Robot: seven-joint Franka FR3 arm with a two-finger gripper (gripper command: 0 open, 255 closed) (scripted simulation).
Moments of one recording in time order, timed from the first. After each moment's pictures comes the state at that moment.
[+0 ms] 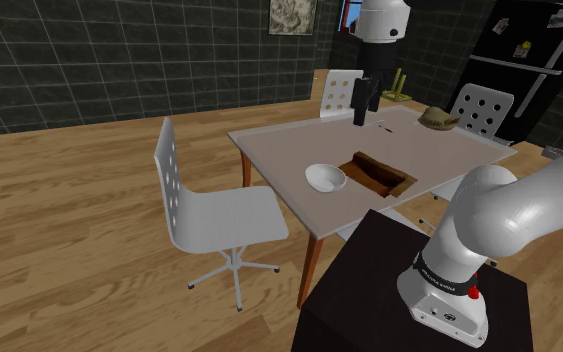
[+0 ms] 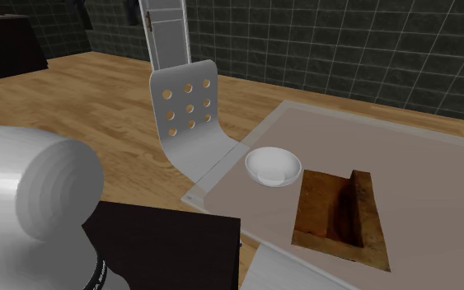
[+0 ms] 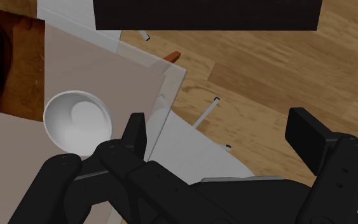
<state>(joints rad) 0.02 -0.75 0.05 -2.30 -0.05 1.48 0.02</state>
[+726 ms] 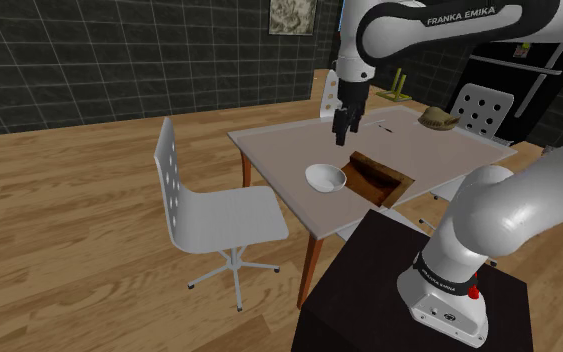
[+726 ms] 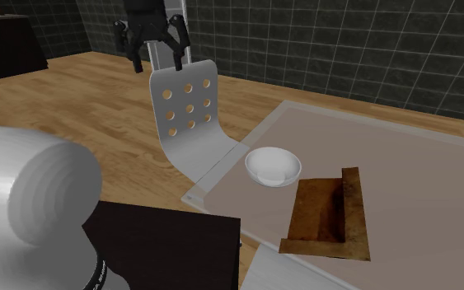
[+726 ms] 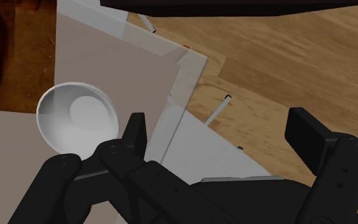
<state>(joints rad) -0.02 -0.60 -0.04 -2.44 -0.12 1.76 -0.05</state>
